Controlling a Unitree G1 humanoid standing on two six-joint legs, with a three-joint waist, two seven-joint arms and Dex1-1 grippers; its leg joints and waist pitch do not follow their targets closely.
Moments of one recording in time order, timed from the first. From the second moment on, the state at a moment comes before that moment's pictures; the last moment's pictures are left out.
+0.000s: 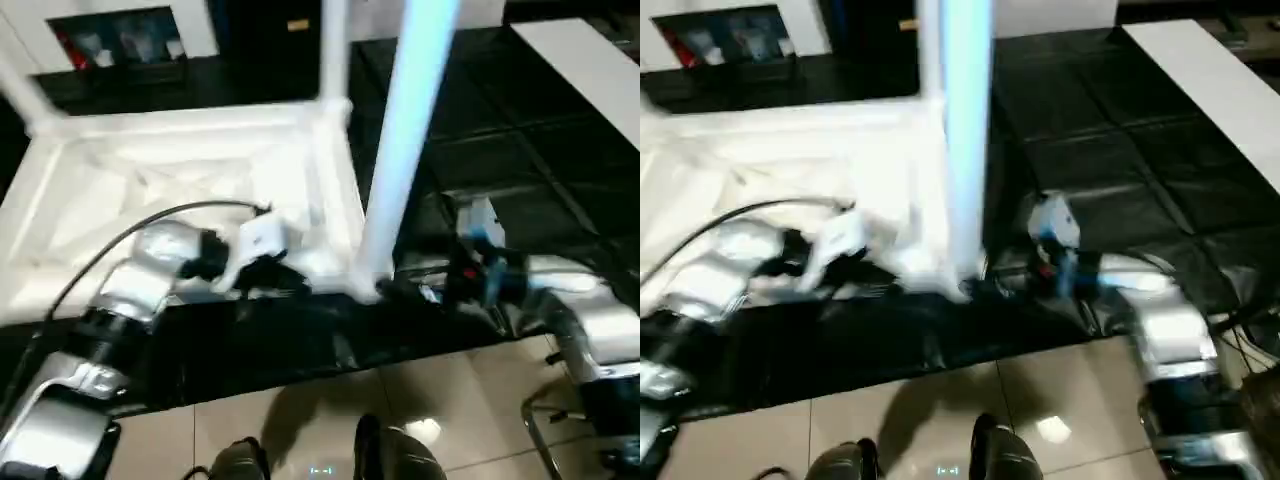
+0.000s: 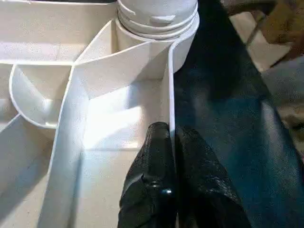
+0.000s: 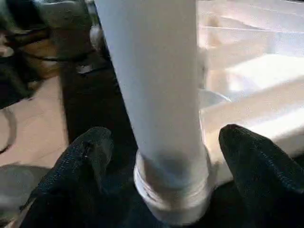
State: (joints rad) left arm -0.63 0.51 -0.29 0.43 -0.03 0.06 -1.43; right arm -0.42 -0.50 0.09 0.15 0.33 0.31 1.31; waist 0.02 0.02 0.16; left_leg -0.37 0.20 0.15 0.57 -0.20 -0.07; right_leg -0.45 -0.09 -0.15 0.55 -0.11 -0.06
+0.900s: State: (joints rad) left arm -0.66 0.56 -0.33 0.48 -0.03 -0.02 -1.57; right arm -0.57 -0.50 0.22 0.34 0.29 0.23 1.54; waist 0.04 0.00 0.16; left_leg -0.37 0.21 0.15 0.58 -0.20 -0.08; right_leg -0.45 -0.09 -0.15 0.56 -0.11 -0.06
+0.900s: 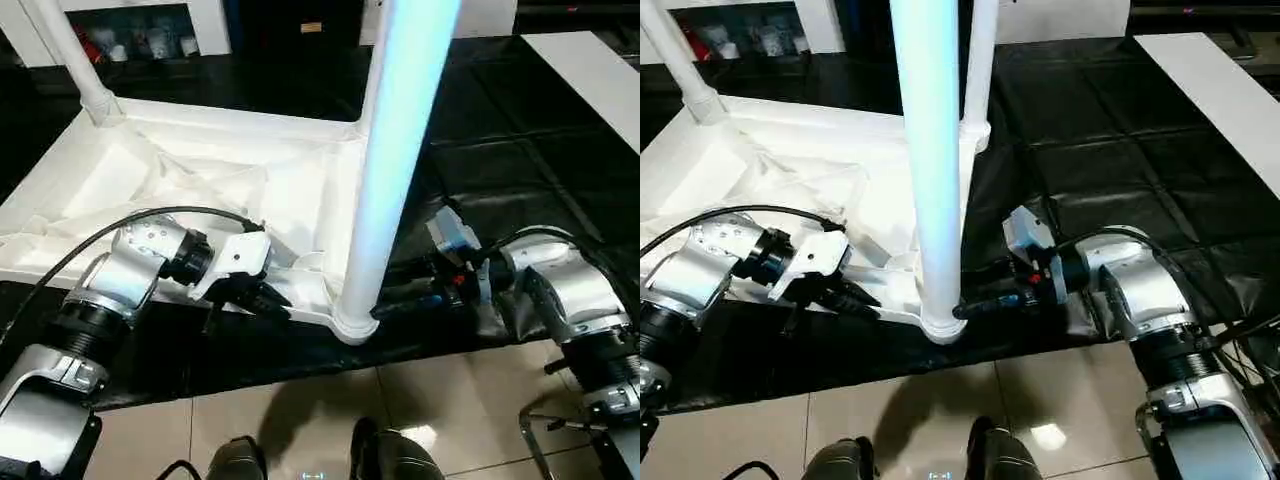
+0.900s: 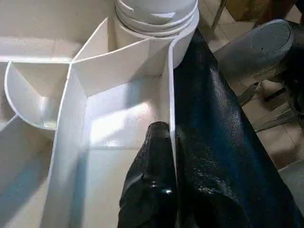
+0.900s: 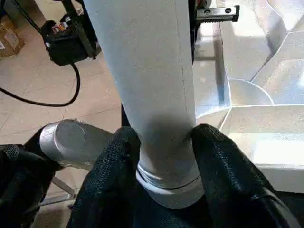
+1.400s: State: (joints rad) left arm -0.66 0.56 -0.33 0.49 -0.02 -0.03 -1.58; right arm -0.58 -0.48 0.21 0.38 0.28 0.24 1.53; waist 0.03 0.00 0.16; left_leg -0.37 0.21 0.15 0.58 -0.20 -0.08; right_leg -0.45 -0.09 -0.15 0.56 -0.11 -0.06
